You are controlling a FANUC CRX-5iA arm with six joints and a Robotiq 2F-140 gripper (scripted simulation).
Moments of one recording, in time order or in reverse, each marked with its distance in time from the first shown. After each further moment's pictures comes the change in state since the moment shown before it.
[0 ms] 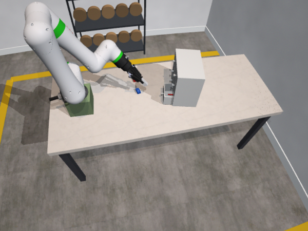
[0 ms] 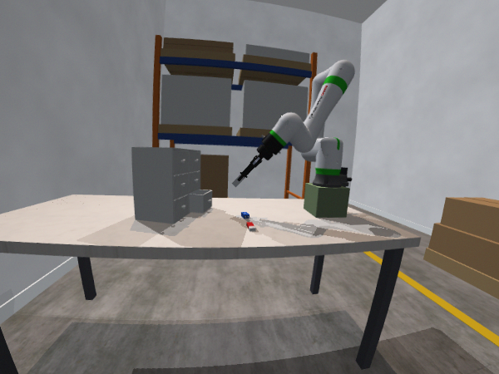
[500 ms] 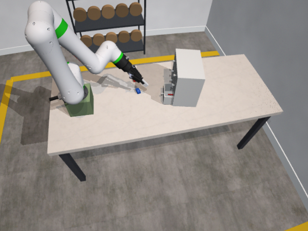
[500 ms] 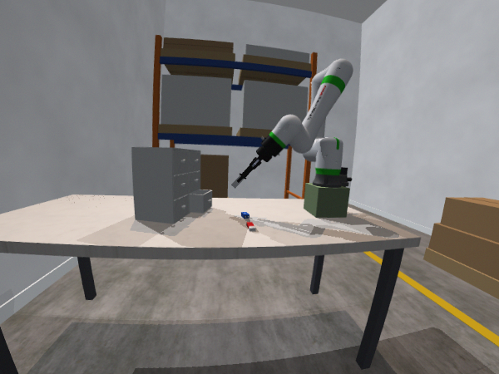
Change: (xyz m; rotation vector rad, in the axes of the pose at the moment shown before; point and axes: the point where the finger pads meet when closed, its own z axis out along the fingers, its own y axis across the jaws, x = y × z) arm 0.001 0.000 0.008 0.012 -0.012 -0.027
